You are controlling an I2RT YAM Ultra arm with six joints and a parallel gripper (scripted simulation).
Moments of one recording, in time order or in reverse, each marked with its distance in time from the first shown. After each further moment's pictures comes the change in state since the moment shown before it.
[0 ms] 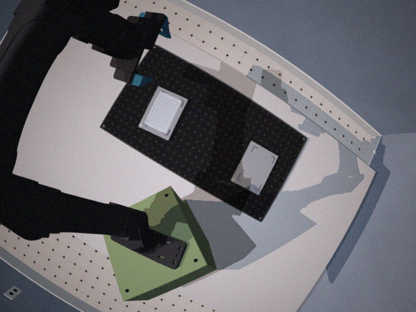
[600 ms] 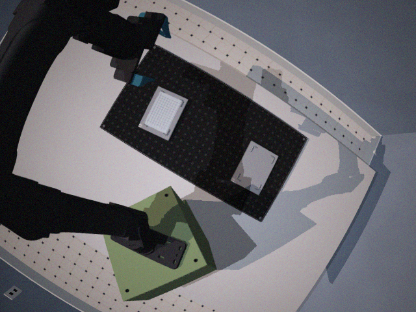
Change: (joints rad) arm 0.000 0.000 0.001 -0.002 0.002 -0.005
